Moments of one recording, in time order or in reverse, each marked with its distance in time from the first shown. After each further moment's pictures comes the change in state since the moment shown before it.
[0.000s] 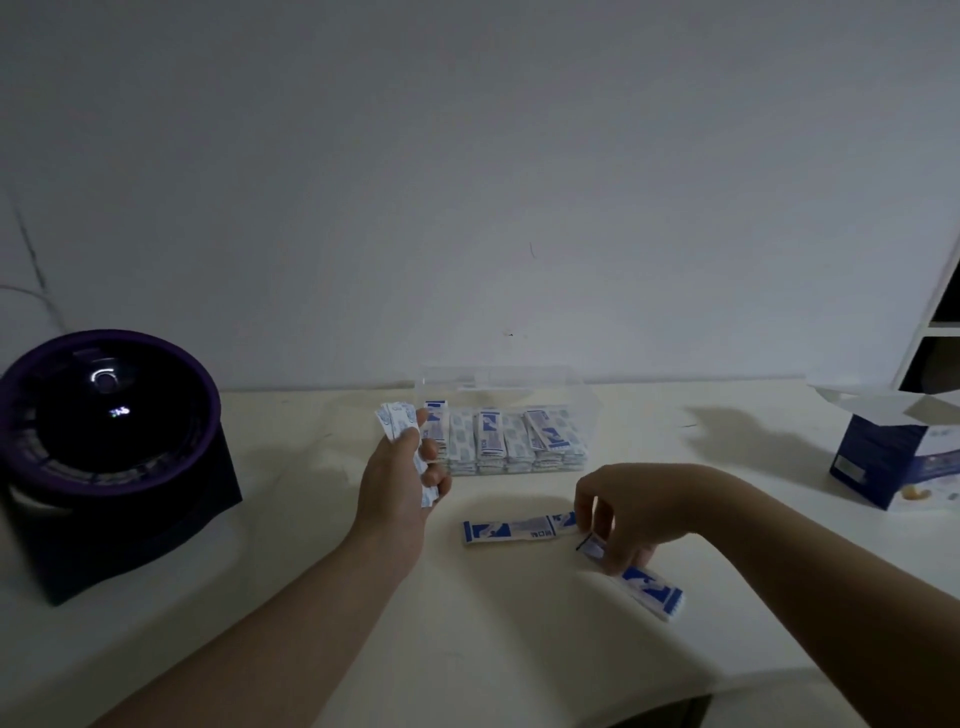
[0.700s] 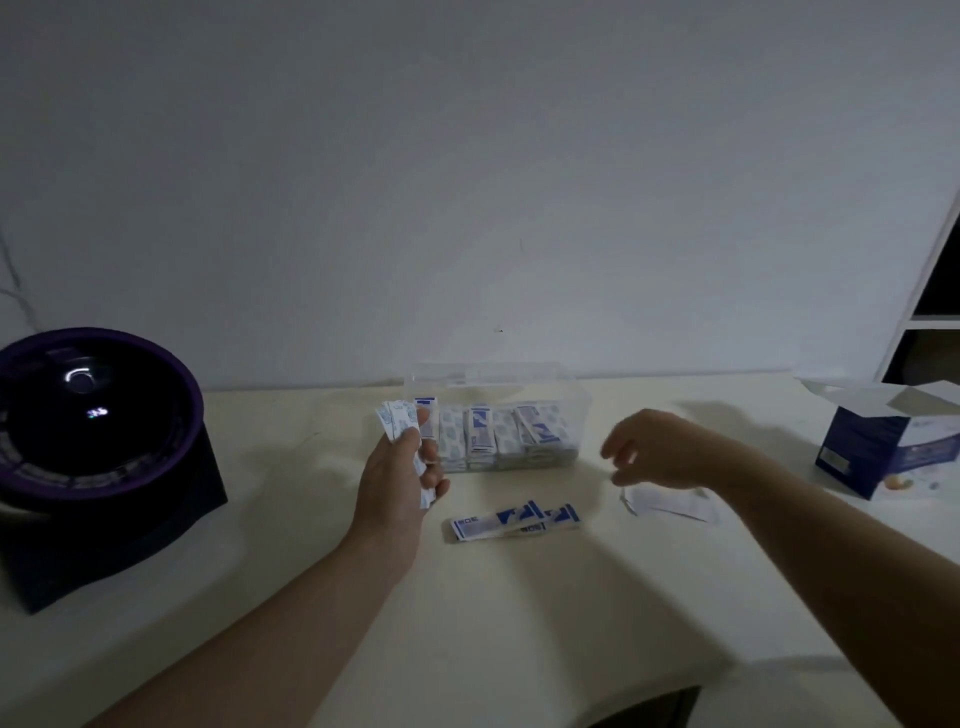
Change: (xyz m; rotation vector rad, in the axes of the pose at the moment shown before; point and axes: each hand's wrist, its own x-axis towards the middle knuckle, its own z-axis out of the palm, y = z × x) left_hand -0.002 -0.003 0.001 0.064 -0.030 0.013; right_hand 0.011 0.036 -0.023 -0.109 0.448 0.020
